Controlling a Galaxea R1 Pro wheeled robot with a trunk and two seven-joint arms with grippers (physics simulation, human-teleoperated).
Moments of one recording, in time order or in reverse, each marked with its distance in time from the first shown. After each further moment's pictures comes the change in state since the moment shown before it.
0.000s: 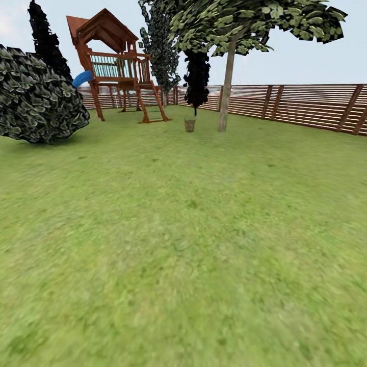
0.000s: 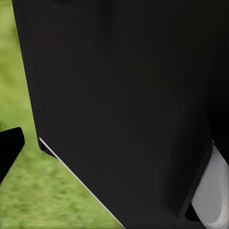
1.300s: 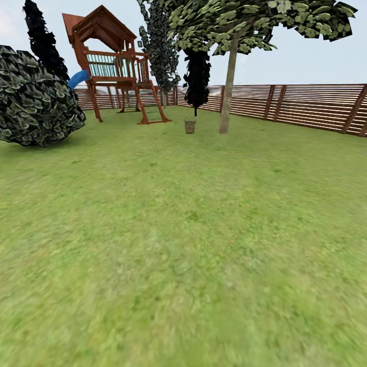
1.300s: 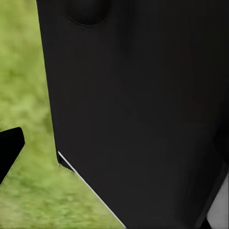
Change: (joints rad) left arm 0.000 0.026 -0.004 -0.033 0.001 -0.001 -0.004; right arm -0.012 0.008 0.011 0.006 0.009 -0.006 -0.003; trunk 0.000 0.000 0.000
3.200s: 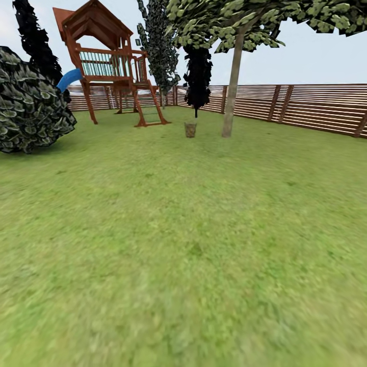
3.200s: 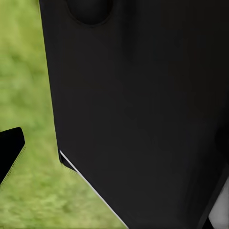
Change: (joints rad) left arm 0.000 0.003 0.000 0.001 -0.001 0.000 0.000; right arm 0.000 -0.003 -0.006 0.005 -0.011 0.000 -0.004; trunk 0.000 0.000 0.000
